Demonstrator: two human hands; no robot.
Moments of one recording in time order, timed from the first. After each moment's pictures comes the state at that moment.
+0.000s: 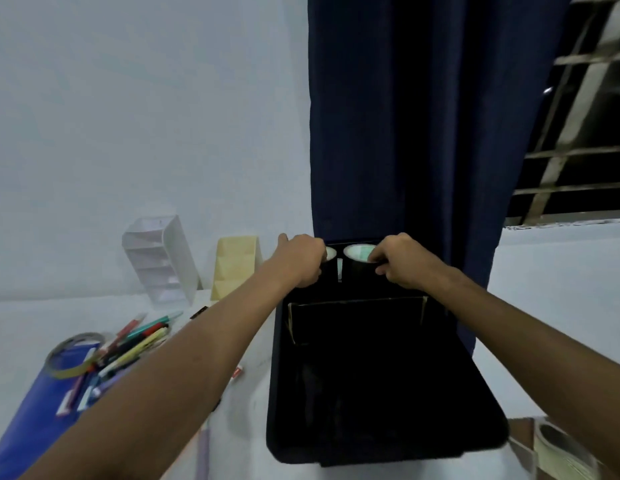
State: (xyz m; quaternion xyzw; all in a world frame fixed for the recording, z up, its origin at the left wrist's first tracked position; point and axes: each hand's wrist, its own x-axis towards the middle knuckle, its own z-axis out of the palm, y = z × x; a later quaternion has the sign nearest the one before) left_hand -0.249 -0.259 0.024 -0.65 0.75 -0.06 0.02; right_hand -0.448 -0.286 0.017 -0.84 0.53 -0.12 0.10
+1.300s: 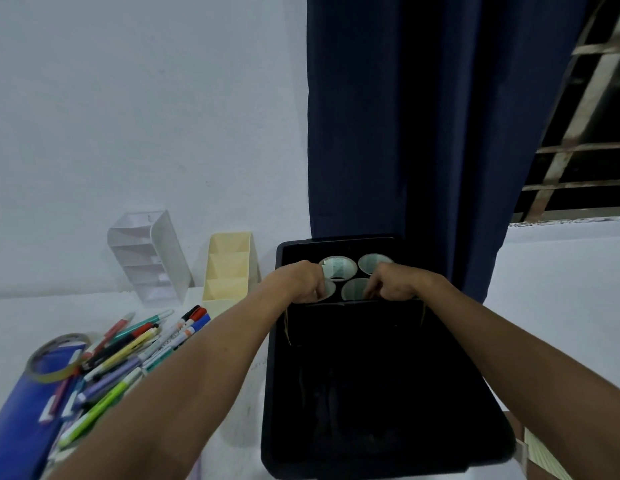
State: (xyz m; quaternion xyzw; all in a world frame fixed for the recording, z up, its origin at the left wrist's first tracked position) left_hand -0.234 -0.294 -0.028 -0.58 0.79 0.10 0.13; right_hand -0.445 -0.323 -0.027 -0.81 0.51 0.07 0.28
